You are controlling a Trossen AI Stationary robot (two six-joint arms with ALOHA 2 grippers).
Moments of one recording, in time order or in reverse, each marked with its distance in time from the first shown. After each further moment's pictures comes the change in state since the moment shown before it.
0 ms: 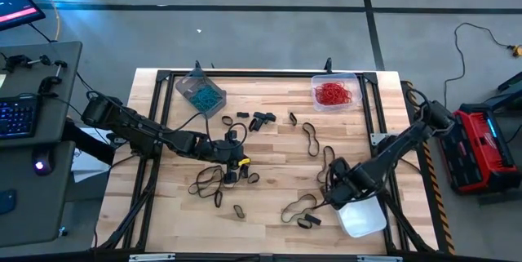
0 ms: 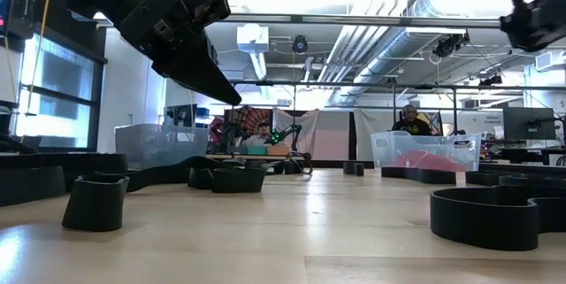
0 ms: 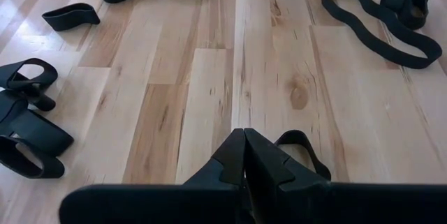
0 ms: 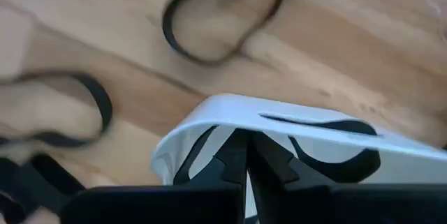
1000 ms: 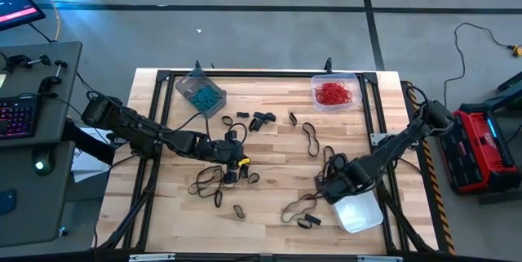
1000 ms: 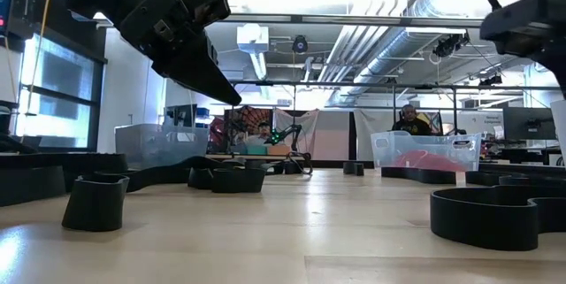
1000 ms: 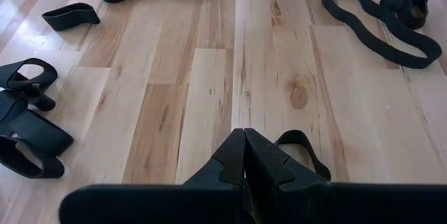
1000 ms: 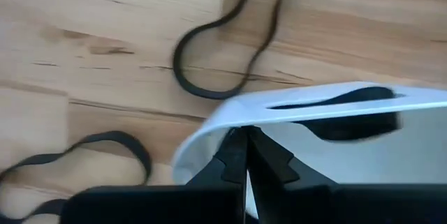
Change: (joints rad) left arm 0.000 0.000 0.000 0.000 0.000 0.000; right arm -0.065 -0.001 0.000 0.036 0.019 0.211
